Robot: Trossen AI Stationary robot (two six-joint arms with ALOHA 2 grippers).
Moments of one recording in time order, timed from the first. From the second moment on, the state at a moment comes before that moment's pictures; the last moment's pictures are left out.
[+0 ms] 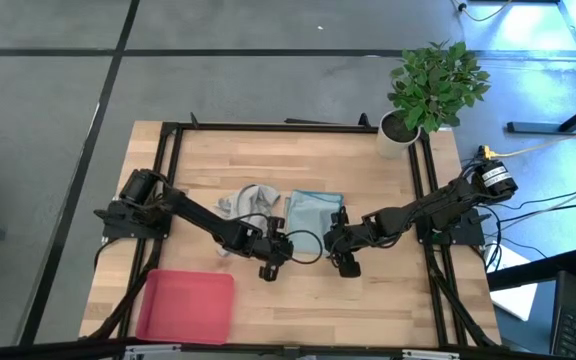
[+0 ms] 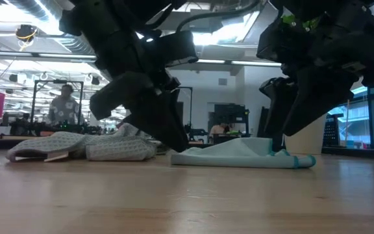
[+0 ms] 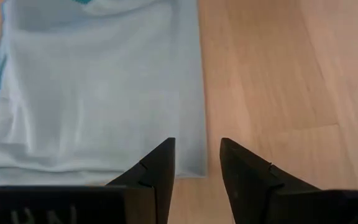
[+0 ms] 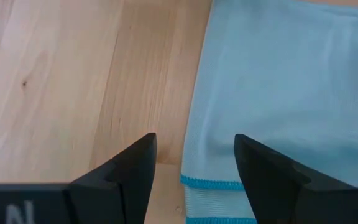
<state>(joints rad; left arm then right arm) -0.31 1.89 1.09 -0.17 -0.35 -0.02 0.31 1.56 0.78 -0.19 0.09 0.15</state>
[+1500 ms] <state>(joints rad) -0.30 1.97 1.09 -0.17 -0.36 -0.02 0.36 1.64 0.63 -0.03 0.24 0.08</state>
